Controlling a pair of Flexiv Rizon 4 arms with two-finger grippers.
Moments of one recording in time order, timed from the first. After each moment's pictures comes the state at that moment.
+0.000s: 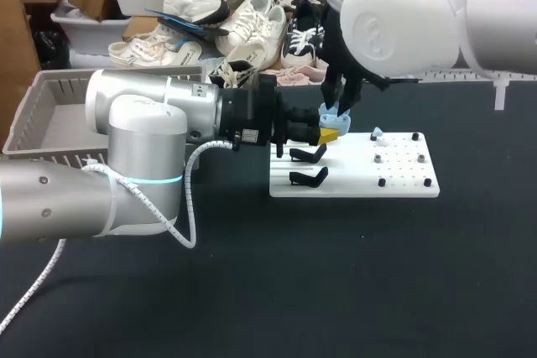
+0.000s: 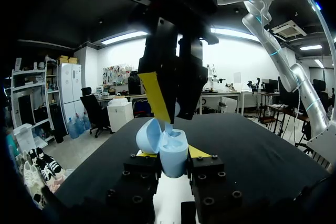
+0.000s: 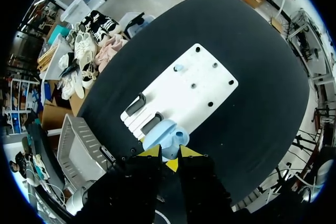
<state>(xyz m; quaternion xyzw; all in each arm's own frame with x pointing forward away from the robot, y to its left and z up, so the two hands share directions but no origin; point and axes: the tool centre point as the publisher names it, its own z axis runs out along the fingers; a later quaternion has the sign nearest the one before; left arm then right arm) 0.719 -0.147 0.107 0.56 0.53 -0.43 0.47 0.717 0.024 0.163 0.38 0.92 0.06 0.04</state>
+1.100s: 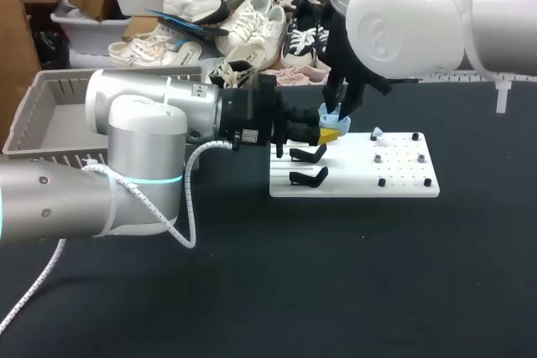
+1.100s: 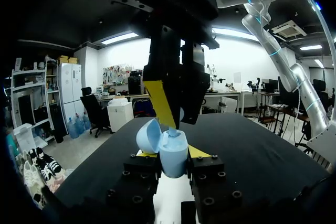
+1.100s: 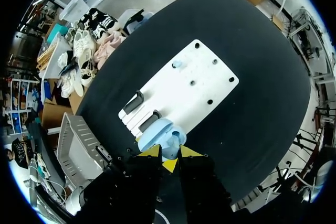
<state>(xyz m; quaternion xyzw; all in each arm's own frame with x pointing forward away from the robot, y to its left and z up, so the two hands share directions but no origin) 0.719 -0.147 0.107 0.56 0.54 -0.43 0.47 0.713 0.023 0.158 0.38 0.92 0.07 0.03</state>
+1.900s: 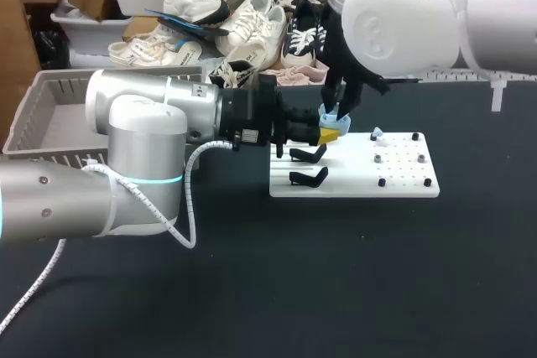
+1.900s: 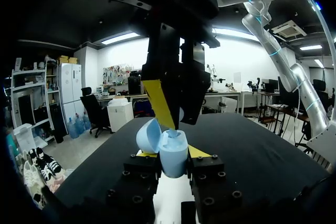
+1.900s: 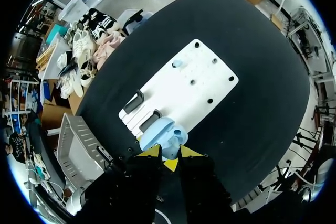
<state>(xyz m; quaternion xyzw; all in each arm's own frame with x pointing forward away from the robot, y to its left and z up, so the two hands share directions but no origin) 0.719 -0.147 0.107 0.56 0.53 -0.43 0.47 0.714 0.024 0.159 0.38 0.92 0.06 0.03</state>
